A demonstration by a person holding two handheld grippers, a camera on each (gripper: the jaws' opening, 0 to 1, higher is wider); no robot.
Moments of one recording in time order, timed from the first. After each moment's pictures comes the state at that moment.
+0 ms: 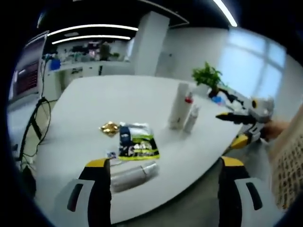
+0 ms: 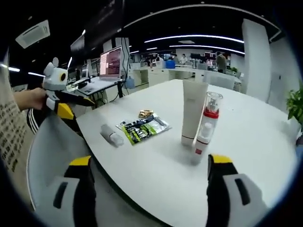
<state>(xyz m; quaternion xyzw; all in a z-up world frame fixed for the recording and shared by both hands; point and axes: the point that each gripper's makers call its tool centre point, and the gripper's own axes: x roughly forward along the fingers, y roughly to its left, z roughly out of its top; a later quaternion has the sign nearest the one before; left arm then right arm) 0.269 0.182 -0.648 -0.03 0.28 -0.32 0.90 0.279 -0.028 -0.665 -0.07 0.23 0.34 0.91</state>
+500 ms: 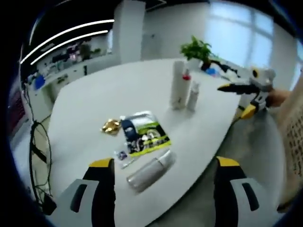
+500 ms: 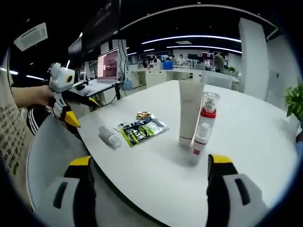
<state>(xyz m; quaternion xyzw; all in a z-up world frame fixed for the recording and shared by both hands) 0.286 0.196 -0.681 0.12 0.35 -0.38 0.85 0.282 -0.029 -0.663 -0.06 0.23 0.33 0.91</state>
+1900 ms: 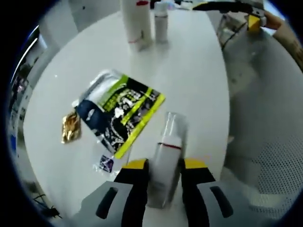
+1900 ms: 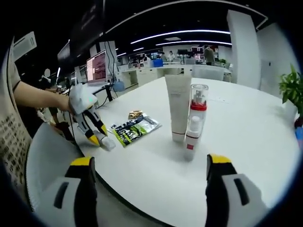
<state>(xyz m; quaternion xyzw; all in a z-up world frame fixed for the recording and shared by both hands) 0.306 0.189 -0.780 0.32 0.45 -0.50 0.67 0.292 -0.043 -0.673 -0.03 0.25 0.30 0.92</state>
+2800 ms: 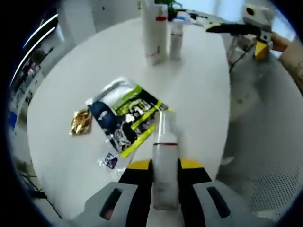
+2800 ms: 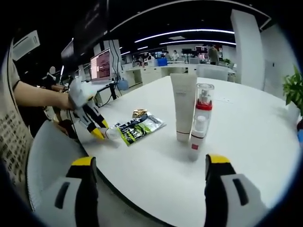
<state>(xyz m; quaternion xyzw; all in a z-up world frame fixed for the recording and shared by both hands) 0.312 0.181 -0.751 0.21 0.43 -0.45 0.75 0.288 -0.035 -0.672 -0.03 0.25 0.32 0.91</state>
